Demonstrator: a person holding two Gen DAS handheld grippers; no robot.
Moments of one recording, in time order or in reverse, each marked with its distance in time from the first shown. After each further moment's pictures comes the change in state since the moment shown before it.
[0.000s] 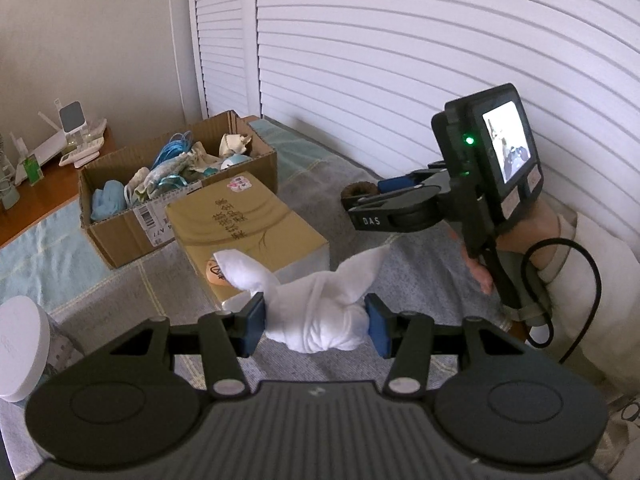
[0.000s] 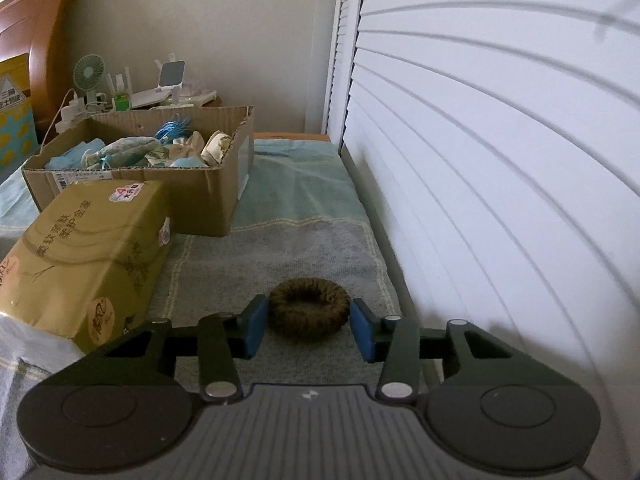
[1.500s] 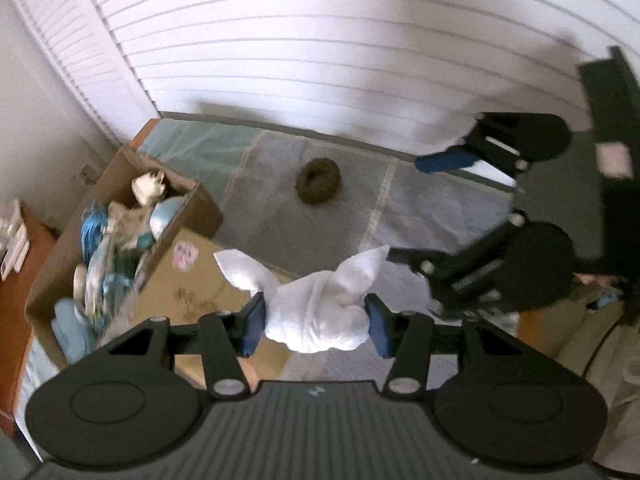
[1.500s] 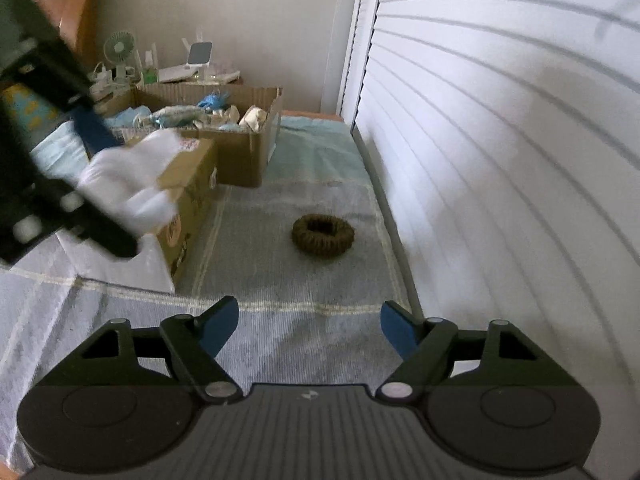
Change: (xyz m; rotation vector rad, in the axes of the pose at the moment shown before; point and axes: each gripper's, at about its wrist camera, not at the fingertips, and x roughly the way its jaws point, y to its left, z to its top) left arm 0.061 -0.013 0.077 0.436 0.273 -0.122; right arm -0.065 0.007 -0.028 -0.062 0.047 0.022
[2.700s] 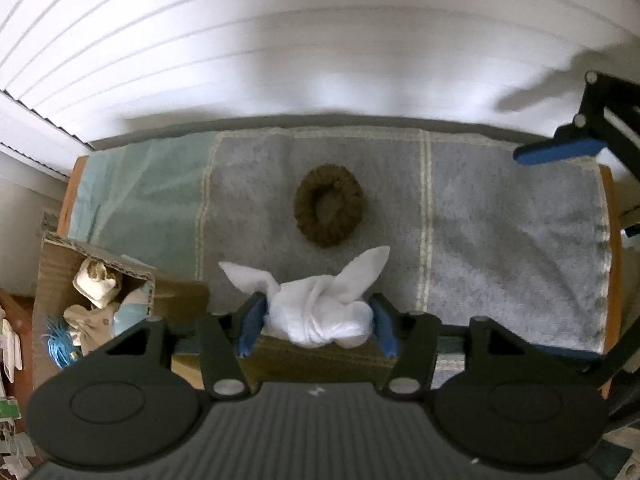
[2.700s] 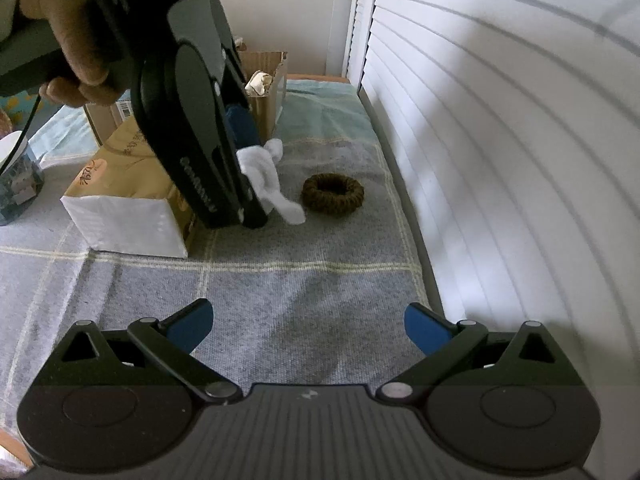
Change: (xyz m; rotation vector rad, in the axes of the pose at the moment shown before) left arm 0.109 0.014 0.063 0.307 0.208 -0.037; right arm -0.002 0.000 -0.005 0.027 0.131 0.032
